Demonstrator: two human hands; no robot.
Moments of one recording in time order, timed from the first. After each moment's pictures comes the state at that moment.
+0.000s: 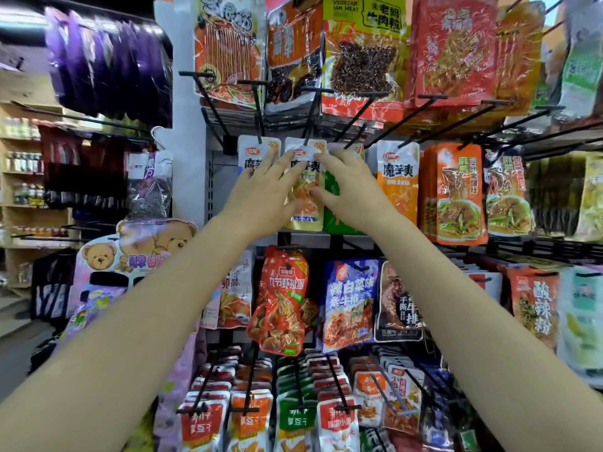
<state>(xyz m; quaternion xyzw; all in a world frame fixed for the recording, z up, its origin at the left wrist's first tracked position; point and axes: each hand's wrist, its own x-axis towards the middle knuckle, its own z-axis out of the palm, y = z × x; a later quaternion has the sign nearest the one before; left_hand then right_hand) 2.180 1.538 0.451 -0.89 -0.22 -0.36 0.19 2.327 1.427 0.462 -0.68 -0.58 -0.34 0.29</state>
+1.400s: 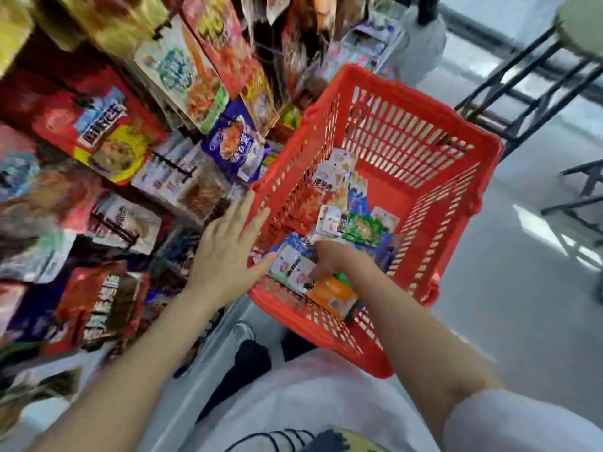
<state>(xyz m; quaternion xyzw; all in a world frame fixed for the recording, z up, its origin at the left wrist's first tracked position) 2.378 1.159 -0.143 -0.97 0.18 0.08 -0.11 2.423 0.935 -0.230 -0.85 -0.07 0.50 0.14</state>
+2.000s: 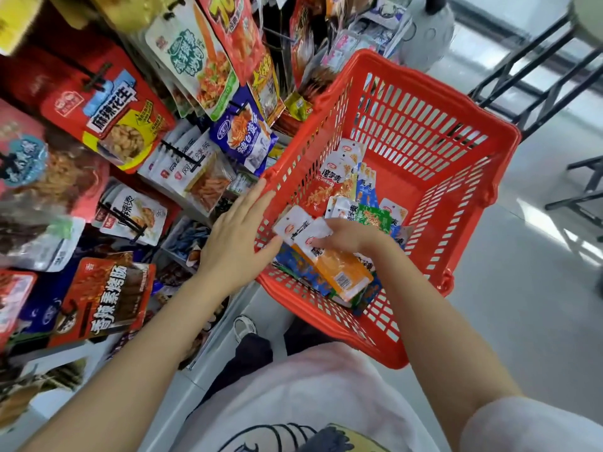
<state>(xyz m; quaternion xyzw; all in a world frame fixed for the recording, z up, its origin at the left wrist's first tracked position) 2.380 1.158 -0.126 -0.95 0.11 0.15 -0.25 2.427 0.921 -0.196 -0.81 0.01 0.47 0.35</state>
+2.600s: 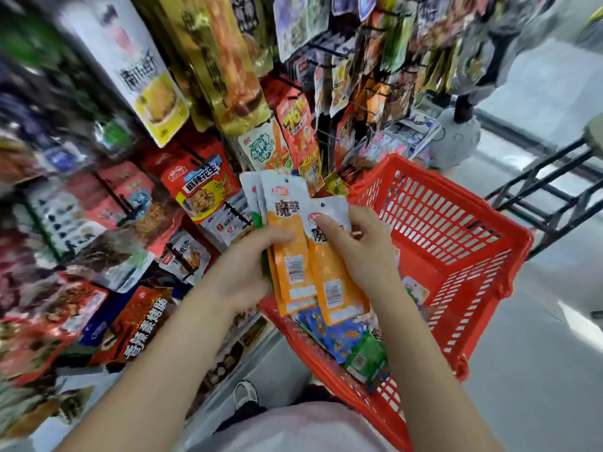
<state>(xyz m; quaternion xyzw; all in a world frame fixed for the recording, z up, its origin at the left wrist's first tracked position) 2.397 1.140 0.007 -0.49 -0.18 0.20 -0.83 2.425 0.980 -0.024 -0.79 -0.05 -0.01 0.62</state>
